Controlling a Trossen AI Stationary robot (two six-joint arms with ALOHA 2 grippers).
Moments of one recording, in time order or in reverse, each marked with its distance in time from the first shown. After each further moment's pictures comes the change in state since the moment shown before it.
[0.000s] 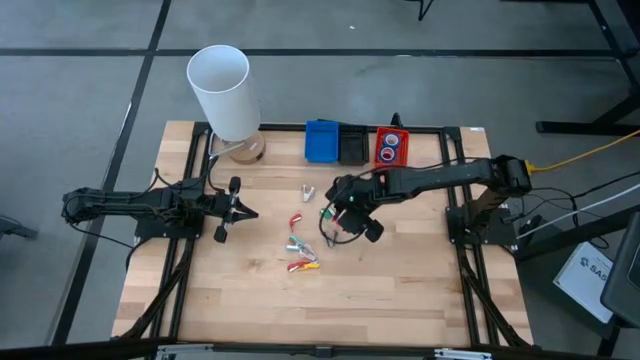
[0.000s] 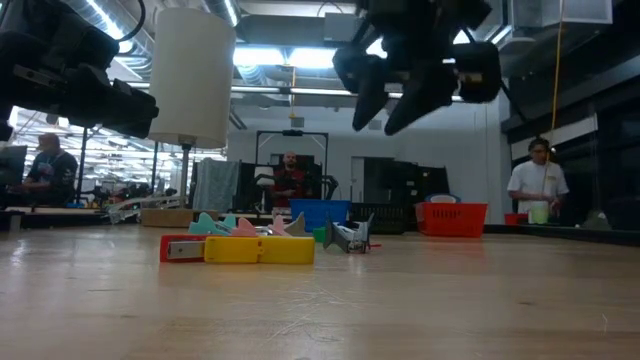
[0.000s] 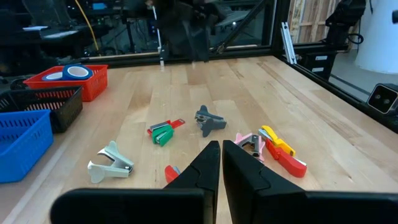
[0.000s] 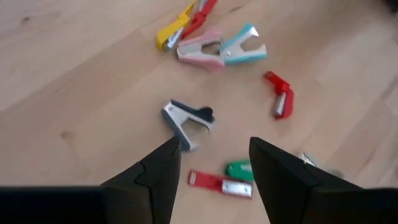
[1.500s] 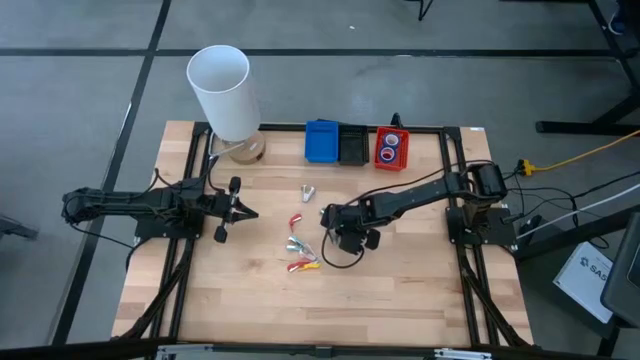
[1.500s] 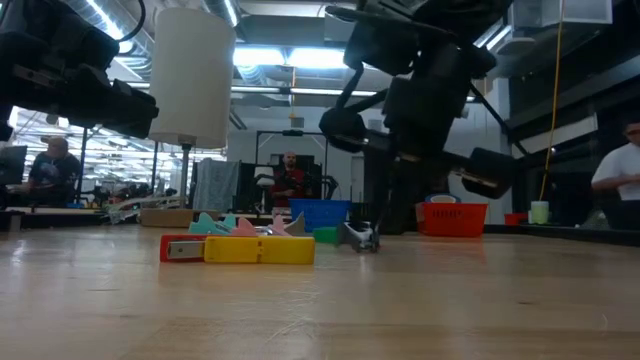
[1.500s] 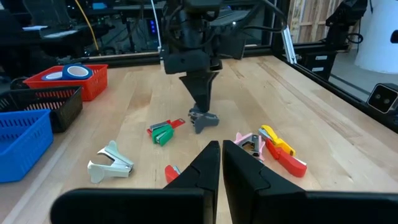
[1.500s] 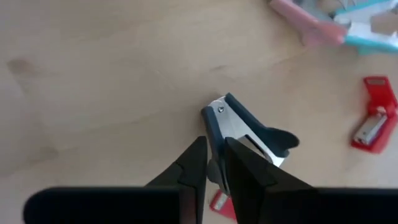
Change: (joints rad) left arm 0.000 0.001 0.000 0.000 0.000 0.000; right arm 0.091 0.195 -0.090 0.142 0.186 -0.284
